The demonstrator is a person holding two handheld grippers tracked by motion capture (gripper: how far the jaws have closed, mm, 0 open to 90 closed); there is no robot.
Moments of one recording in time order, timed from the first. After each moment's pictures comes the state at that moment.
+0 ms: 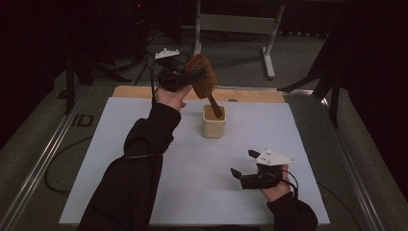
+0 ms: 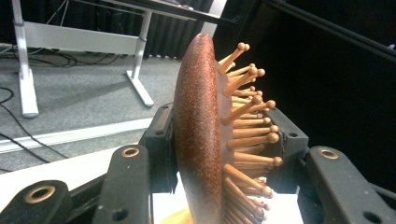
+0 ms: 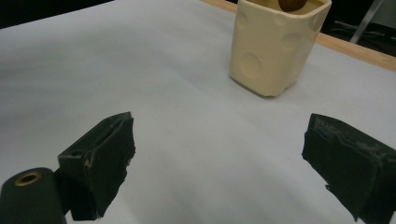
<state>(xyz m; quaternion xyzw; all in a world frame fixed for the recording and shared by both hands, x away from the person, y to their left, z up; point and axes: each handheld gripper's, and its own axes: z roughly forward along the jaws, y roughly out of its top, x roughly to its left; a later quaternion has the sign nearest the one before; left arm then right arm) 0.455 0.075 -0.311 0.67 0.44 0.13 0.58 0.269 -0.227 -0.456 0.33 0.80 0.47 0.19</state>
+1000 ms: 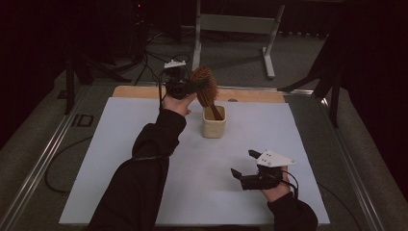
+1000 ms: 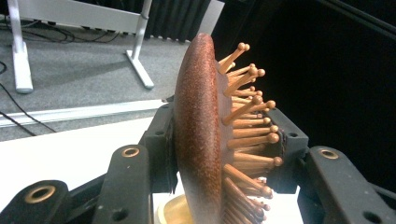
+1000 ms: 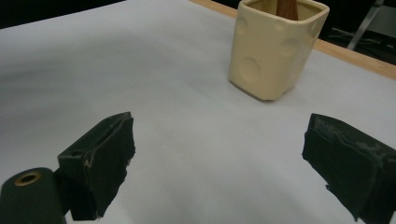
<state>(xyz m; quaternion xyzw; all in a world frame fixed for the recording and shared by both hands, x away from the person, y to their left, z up) 0.471 0.063 -0.353 0.68 0.46 0.10 0.56 0.267 -0.228 -0.456 0.32 0.80 0.47 0.20</state>
